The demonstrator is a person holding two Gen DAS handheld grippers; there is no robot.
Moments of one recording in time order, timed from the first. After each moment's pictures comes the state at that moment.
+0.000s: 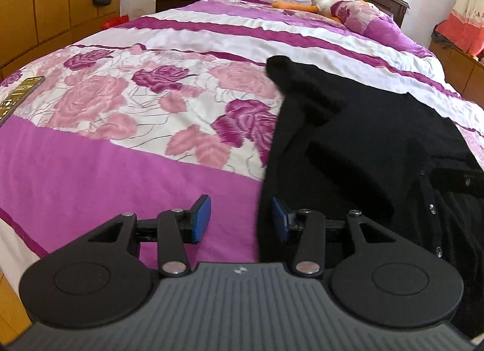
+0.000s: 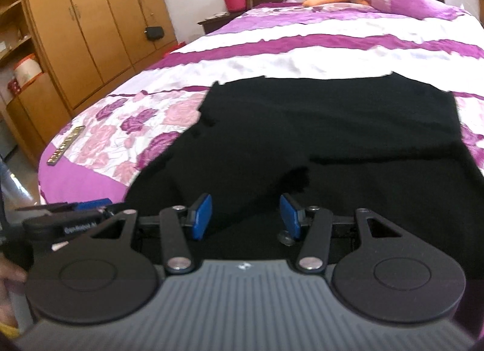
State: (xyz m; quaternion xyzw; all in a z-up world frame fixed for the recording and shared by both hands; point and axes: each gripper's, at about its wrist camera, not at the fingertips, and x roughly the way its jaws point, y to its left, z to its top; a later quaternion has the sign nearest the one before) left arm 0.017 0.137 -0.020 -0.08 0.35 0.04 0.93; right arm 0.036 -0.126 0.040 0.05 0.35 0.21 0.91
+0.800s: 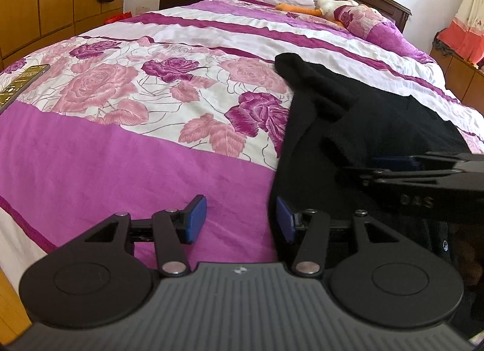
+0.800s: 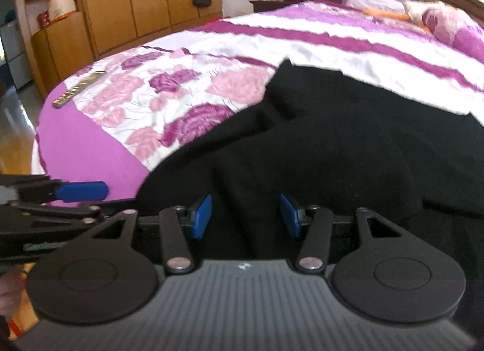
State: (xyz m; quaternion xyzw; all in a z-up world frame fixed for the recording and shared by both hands) left arm 0.008 0.148 -0.030 -0.09 0.35 0.04 0.93; right arm 0.065 -0.041 0.001 -0.06 0.35 0.27 0.89
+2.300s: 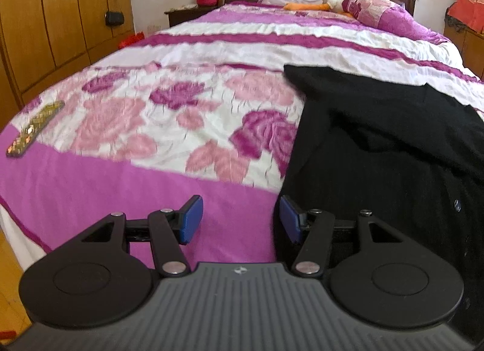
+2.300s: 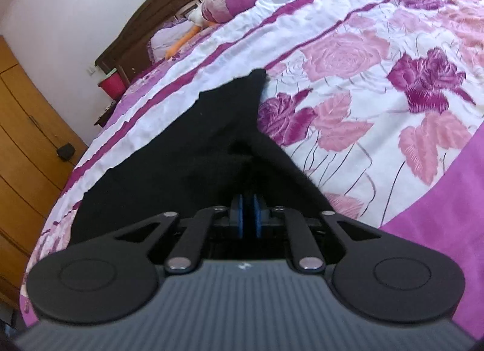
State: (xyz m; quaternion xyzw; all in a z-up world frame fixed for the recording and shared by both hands) left arm 0.025 0.124 -0.008 -0.01 0.34 0.08 0.94; right arm 0.062 -0.315 -0.019 0.28 0.30 0.00 0.91
